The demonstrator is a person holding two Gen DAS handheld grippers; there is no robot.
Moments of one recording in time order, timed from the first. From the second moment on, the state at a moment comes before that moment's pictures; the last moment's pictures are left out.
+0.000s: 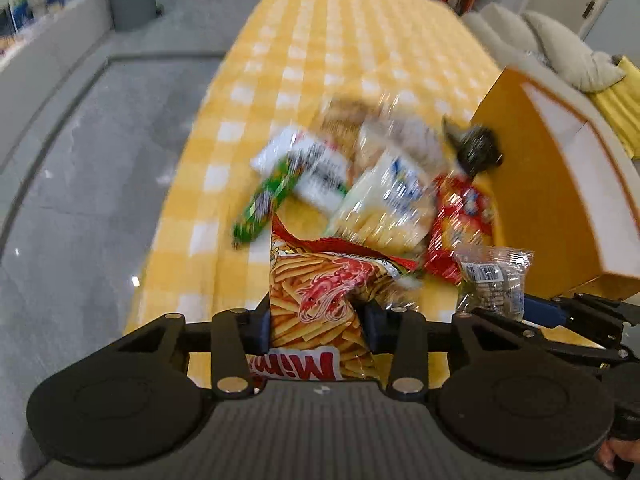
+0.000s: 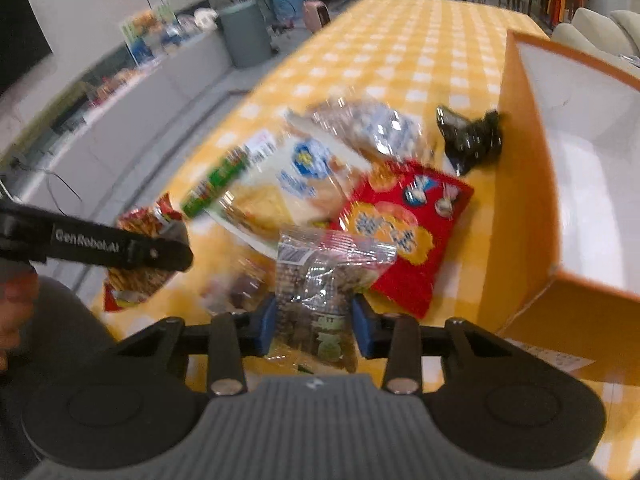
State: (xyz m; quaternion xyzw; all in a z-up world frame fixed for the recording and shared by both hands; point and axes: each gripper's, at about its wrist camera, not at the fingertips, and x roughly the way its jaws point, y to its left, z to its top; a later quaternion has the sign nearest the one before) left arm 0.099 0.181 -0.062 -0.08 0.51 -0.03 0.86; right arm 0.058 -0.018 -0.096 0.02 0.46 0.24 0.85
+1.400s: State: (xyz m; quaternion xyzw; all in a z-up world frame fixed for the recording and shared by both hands) left arm 0.127 -0.070 0.039 -0.02 0.43 -0.12 0.89; right arm 0.072 -0.282 -0.022 0.27 0.32 0.13 0.90
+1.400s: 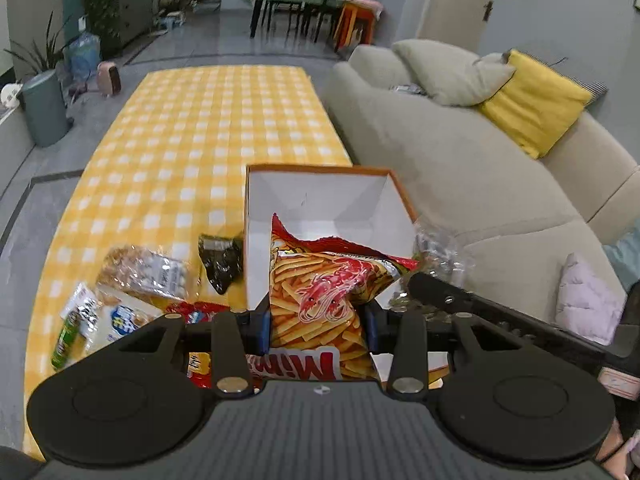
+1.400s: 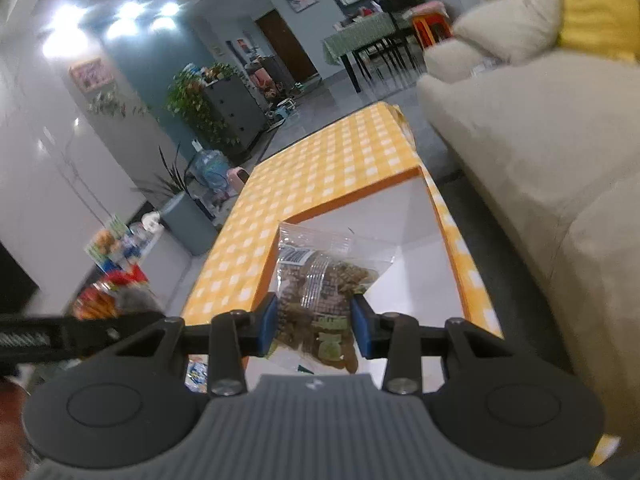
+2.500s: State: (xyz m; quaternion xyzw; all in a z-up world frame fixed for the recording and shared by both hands) left arm 0.179 -0.141 -0.087 0.07 0.53 -0.02 0.84; right arm 0.096 -0.312 -0.062 0.34 0.36 0.12 0.86
